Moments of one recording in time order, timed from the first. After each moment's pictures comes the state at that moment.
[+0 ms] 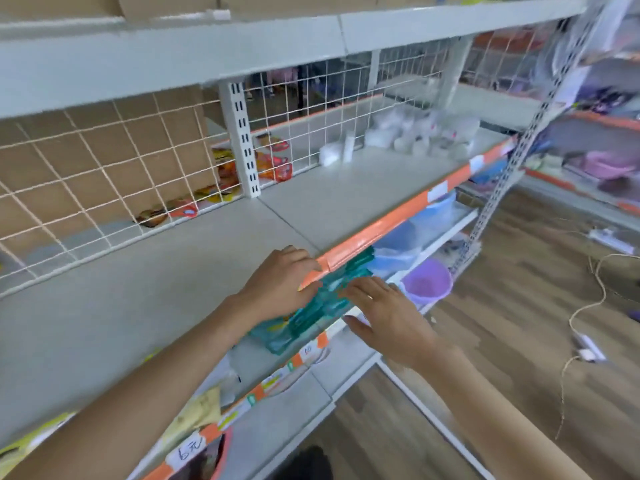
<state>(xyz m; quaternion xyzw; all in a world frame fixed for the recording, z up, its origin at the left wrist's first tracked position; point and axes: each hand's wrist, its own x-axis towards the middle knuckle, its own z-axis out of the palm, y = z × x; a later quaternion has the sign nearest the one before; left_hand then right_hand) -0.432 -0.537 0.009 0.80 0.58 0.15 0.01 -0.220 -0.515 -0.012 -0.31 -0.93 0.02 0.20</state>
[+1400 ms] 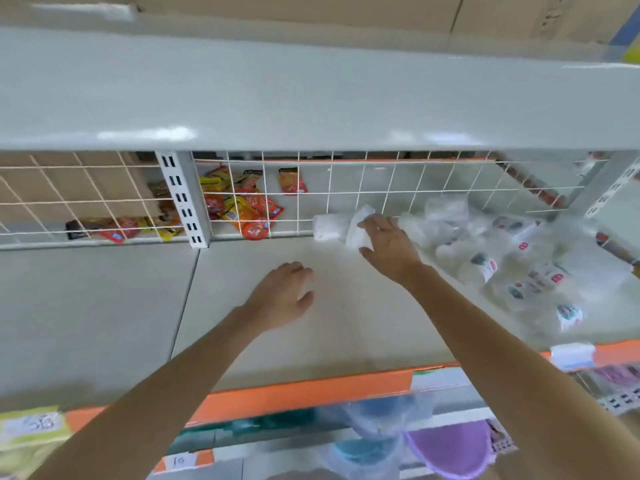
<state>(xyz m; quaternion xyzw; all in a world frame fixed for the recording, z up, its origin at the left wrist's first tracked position) -0.385 -0.189 -0.029 0.51 0.84 0.17 0.05 -0.297 0.018 0.005 -0.19 -0.98 0.04 0.11</state>
